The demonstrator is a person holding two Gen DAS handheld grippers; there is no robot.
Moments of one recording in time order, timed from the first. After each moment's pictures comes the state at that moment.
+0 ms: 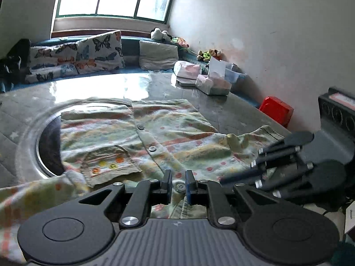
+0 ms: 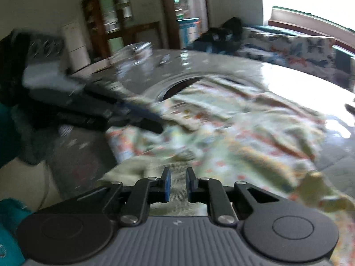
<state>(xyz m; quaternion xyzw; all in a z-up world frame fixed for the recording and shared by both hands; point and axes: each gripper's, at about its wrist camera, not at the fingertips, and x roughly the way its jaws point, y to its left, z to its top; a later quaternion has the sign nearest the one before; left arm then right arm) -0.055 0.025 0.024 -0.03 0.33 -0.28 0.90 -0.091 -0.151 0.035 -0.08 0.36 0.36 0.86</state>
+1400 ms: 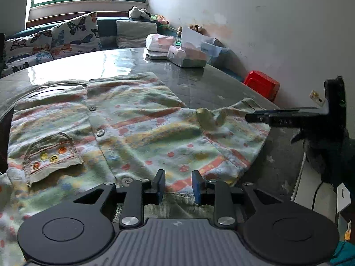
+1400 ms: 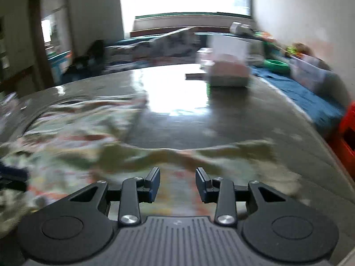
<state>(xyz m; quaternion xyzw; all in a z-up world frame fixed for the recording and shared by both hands) -0.047 -0.043 -0.001 0.01 0.37 -0.32 0.87 -0.081 -0.326 0.005 0.02 0.34 0.02 0.94</state>
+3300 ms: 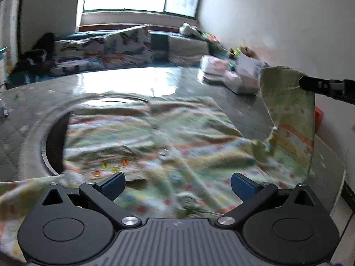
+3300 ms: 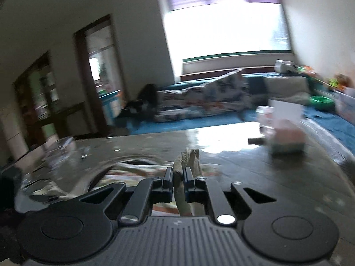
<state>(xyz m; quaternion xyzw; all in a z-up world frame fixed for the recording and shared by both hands) -0.040 0.000 0.018 -0.03 0.34 -0.17 0.93 -0.073 -0.253 0.107 0.05 0.22 0.20 0.95</state>
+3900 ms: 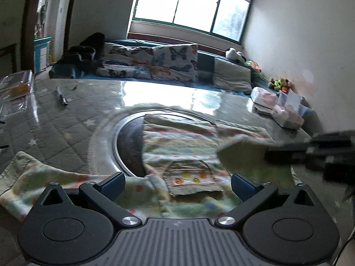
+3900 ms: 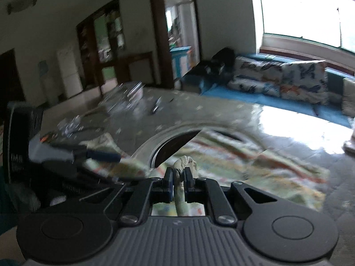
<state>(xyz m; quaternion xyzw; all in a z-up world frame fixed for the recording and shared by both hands) -0.047 0.084 0.028 -0.09 0.30 -0.07 0.95 -0.045 -0.092 0.075 -0.06 0.29 0.37 0.88</state>
